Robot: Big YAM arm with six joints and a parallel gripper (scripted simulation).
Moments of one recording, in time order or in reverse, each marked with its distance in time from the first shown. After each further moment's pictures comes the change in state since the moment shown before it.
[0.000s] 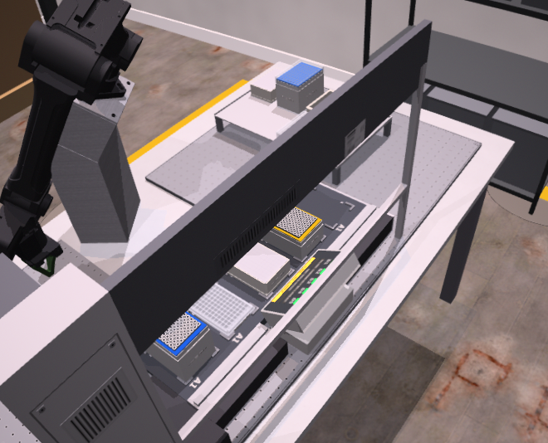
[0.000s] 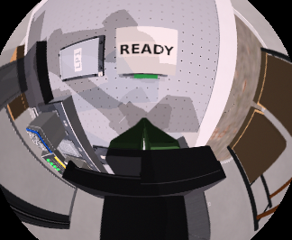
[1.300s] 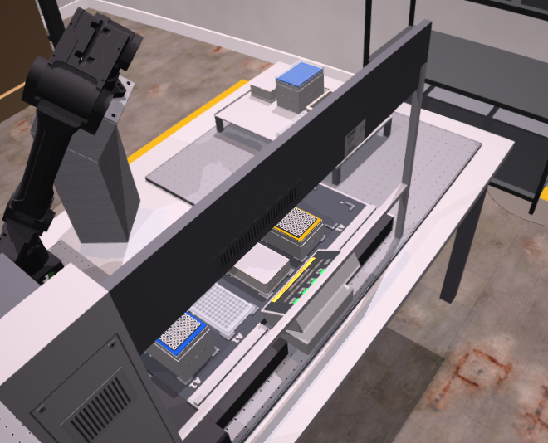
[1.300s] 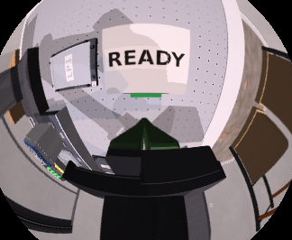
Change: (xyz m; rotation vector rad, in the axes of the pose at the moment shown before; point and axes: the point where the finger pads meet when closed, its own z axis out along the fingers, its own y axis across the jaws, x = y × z) arm -0.013 0.001 0.036 -0.003 -0.004 0.019
